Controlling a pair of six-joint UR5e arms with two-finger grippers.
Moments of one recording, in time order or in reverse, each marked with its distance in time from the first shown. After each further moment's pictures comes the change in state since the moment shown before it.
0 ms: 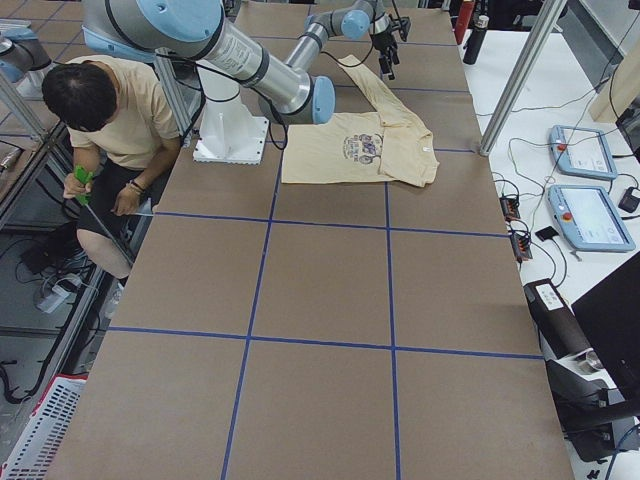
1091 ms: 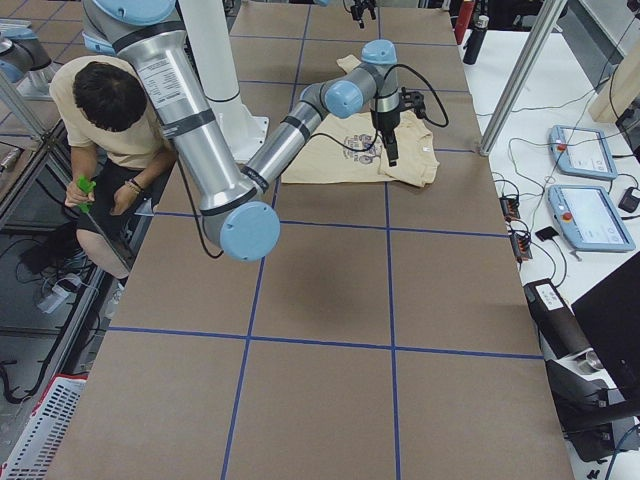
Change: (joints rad) left arm 0.374 0.059 0.206 -0.479 0.134 -0.282; right arm 0.455 -0.995 0.937 -0.108 0.505 -0.814
